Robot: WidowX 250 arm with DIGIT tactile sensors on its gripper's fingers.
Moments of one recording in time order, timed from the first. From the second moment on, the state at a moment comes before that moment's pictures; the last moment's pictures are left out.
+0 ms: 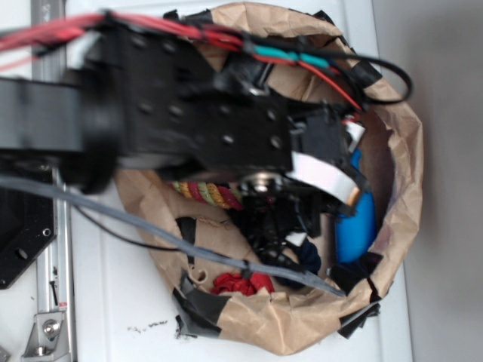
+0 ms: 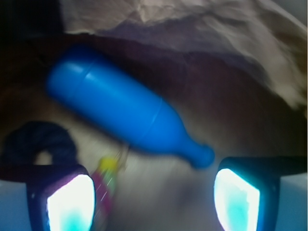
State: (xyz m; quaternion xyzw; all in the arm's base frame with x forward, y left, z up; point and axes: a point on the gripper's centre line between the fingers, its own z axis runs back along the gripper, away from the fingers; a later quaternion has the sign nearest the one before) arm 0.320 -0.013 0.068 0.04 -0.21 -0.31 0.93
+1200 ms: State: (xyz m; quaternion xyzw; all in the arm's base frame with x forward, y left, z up) arm 0.297 -0.001 0.141 0.04 -0.19 -0.20 0.96
